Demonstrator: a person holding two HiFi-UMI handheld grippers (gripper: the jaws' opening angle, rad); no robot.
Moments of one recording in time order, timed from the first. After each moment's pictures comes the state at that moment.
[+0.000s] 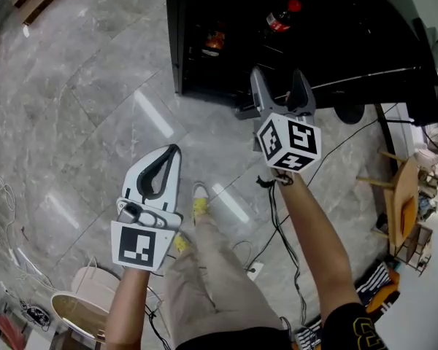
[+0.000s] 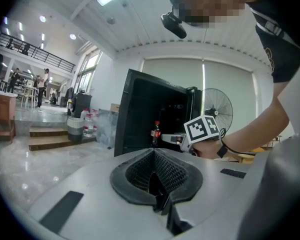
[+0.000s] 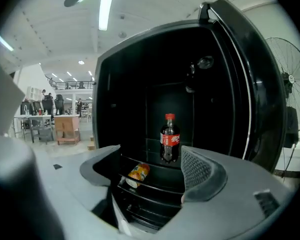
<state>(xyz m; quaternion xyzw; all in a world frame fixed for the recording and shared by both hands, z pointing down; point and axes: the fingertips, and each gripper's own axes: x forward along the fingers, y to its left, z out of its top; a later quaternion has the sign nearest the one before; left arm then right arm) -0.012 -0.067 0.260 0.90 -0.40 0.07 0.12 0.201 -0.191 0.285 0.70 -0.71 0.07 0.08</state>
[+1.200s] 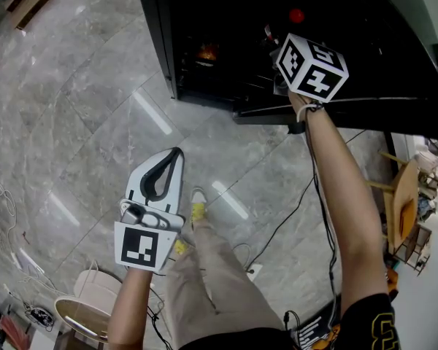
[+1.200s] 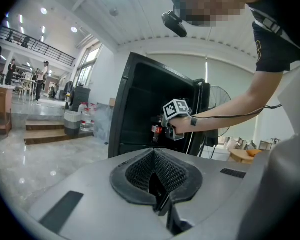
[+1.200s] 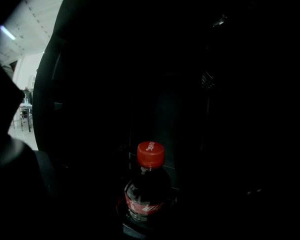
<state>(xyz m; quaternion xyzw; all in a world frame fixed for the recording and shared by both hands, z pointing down) 0.018 -0.113 0.286 0.91 -0.39 0.08 0.14 0.260 -0.359 0.256 0.69 -0.72 0.05 0.12</state>
